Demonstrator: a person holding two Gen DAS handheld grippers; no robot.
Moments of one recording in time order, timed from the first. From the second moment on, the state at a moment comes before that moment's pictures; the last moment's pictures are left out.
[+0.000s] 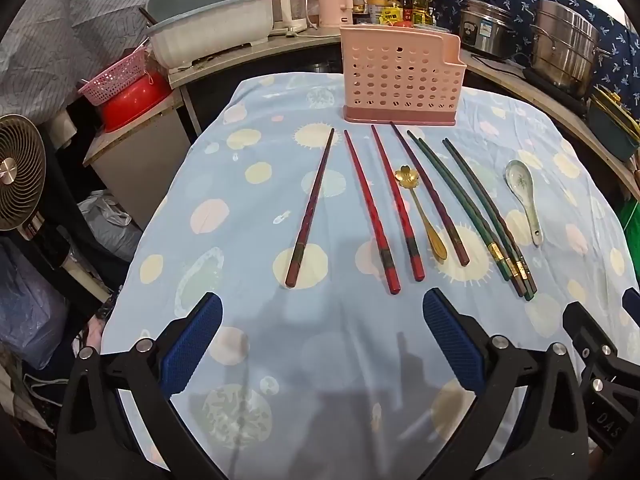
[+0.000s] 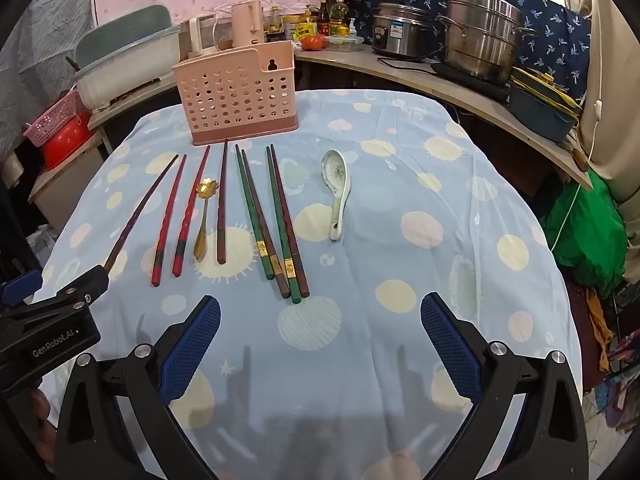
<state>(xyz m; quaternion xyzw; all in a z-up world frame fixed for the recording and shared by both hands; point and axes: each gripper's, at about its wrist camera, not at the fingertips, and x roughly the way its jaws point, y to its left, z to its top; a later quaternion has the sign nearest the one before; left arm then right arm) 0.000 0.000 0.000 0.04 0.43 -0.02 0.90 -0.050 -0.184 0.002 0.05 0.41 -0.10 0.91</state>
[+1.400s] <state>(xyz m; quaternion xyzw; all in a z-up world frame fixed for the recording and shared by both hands) -0.001 0.002 0.010 0.04 0.42 -0.01 0.91 -0.046 -0.185 0.010 0.06 0.40 -0.10 0.91</state>
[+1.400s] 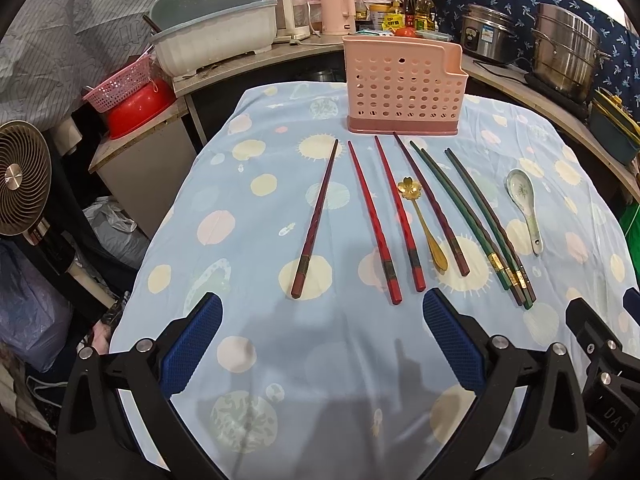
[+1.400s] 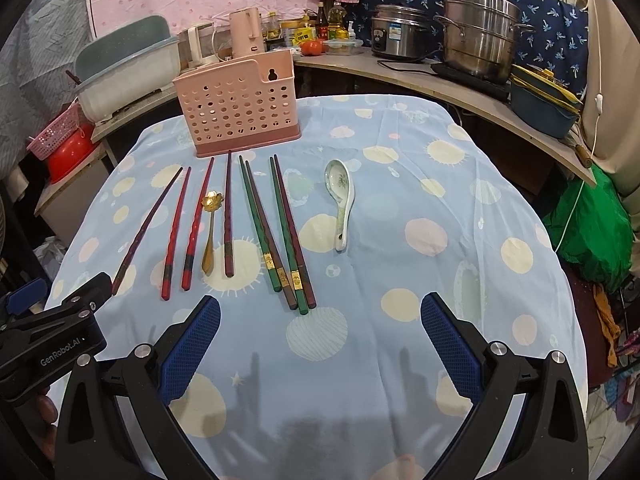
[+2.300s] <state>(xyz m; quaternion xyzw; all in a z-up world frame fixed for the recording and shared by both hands) -0.003 0.006 0.008 0.04 0.42 -0.01 0.91 -0.049 -0.185 0.006 0.07 0.41 -0.10 0.91</state>
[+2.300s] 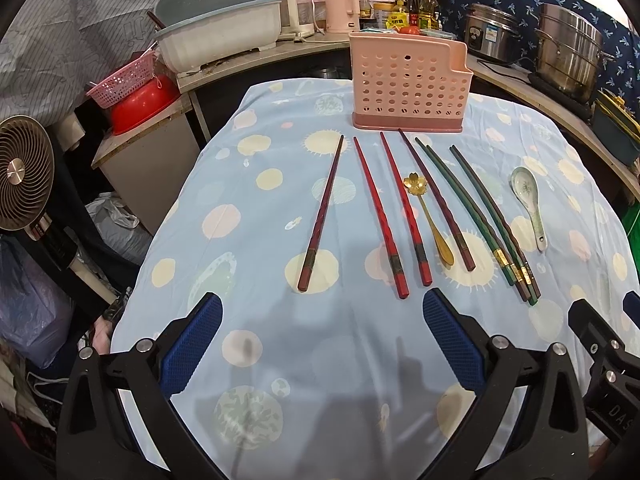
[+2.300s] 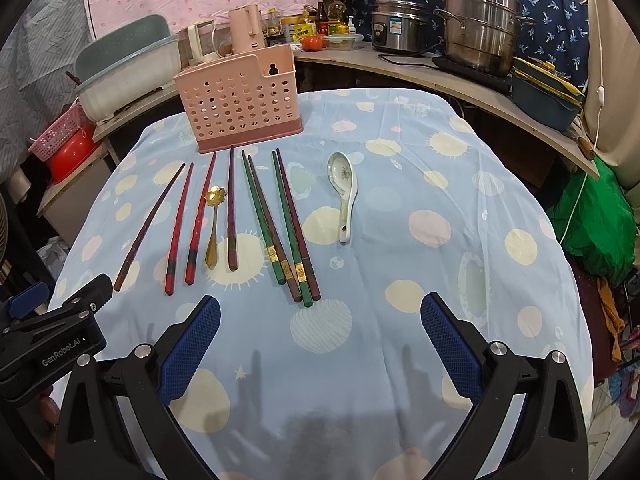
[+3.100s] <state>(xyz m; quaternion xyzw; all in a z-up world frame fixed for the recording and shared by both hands) -0.004 0.007 0.007 0.04 0.42 -0.01 0.91 -0.049 -0.185 0.005 0.07 0.41 -0.10 0.90</state>
